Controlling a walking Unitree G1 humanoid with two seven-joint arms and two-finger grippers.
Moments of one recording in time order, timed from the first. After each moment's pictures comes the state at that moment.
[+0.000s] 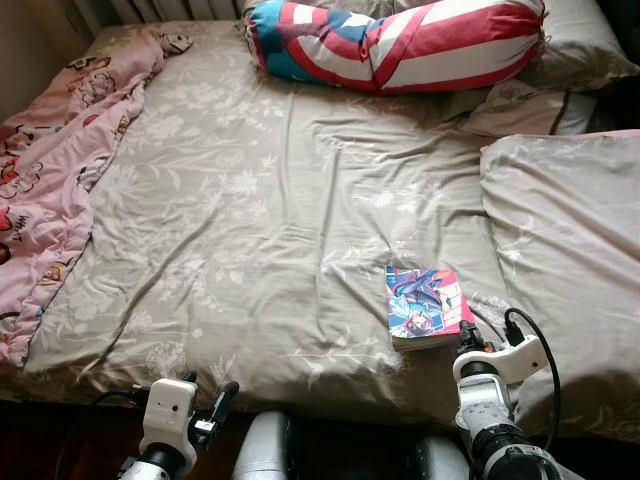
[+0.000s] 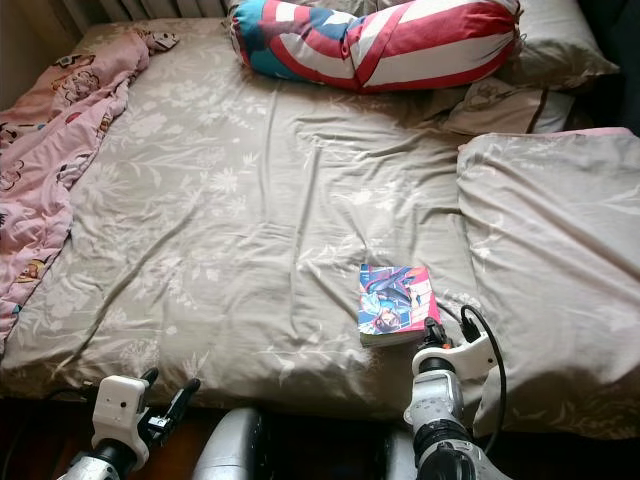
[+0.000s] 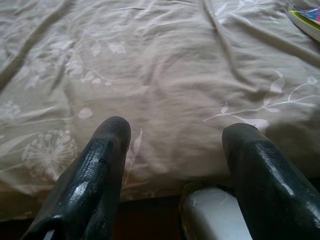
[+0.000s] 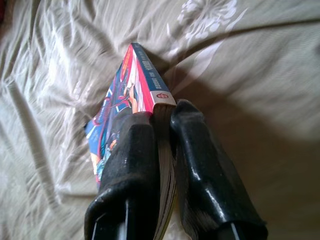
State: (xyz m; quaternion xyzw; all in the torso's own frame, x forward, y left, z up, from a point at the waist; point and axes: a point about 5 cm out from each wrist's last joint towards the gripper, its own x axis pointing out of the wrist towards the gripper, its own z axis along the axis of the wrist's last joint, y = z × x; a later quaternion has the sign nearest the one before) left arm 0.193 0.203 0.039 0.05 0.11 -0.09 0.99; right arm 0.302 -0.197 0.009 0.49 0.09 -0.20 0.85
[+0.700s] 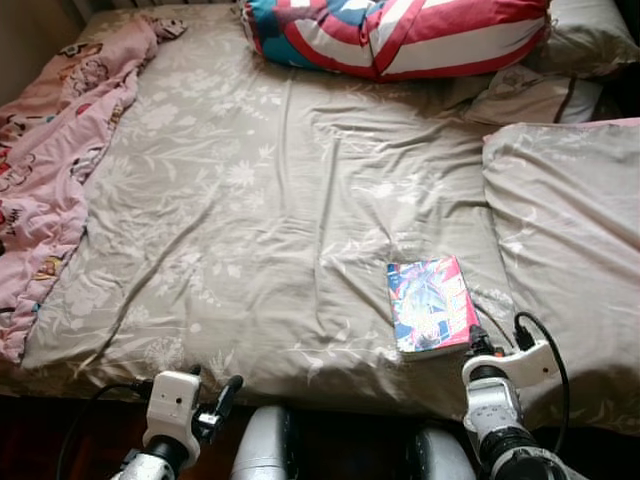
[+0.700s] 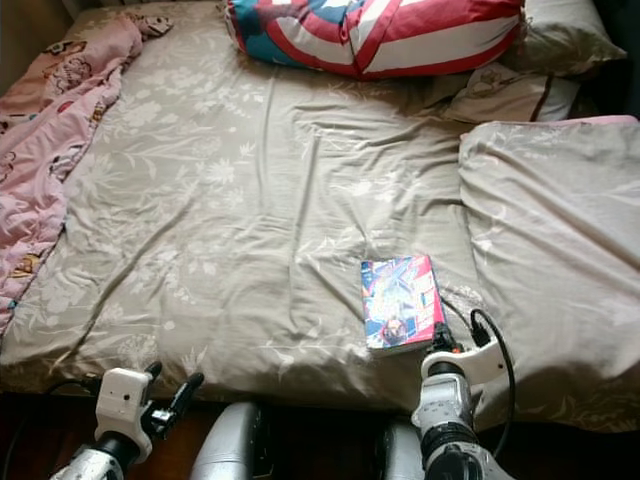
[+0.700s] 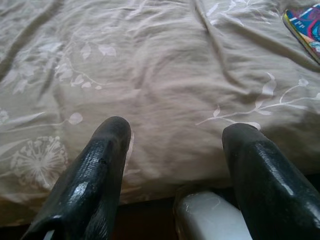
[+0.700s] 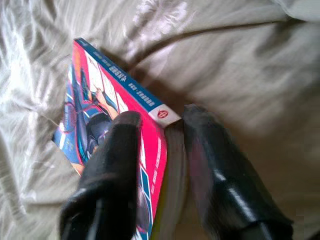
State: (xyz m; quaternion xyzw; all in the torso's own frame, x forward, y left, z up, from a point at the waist) left arm 0.196 0.199 0.046 0.05 0.10 -0.10 0.99; right arm 0.293 -0.204 0.000 0.48 0.11 -0.22 0.84
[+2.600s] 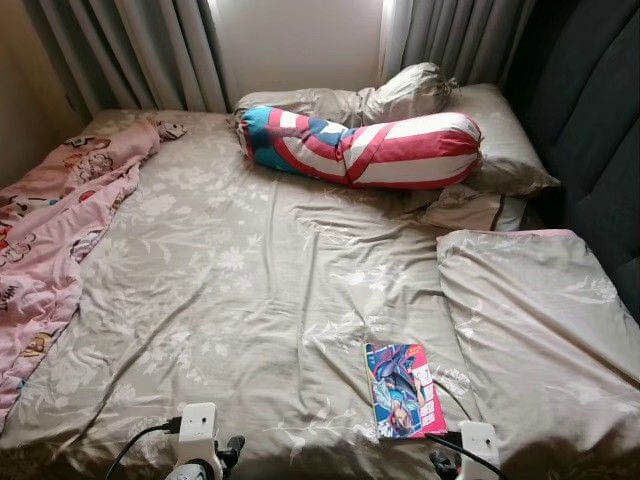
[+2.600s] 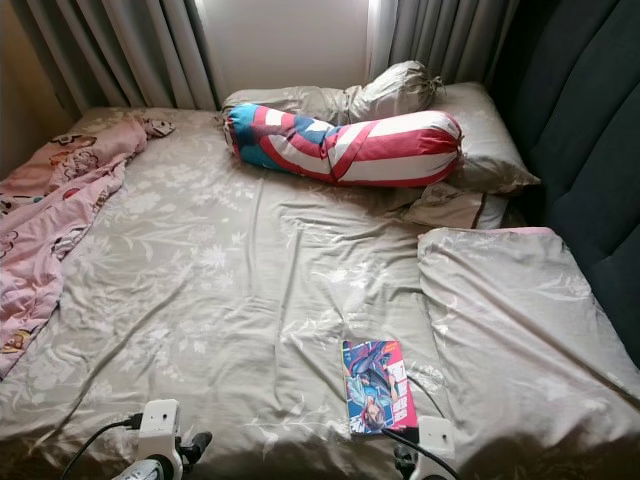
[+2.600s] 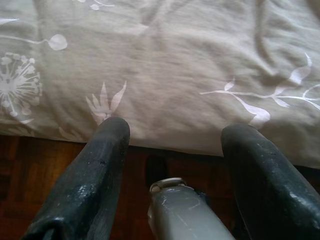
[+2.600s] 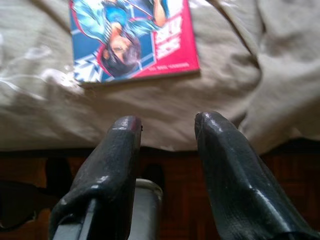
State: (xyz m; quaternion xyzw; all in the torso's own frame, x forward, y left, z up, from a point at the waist) left arm 0.208 0.193 -0.067 -0.03 0.39 0.02 0.92; right arm 0.170 -0.195 -0.087 0.06 0.44 -0.04 0.90
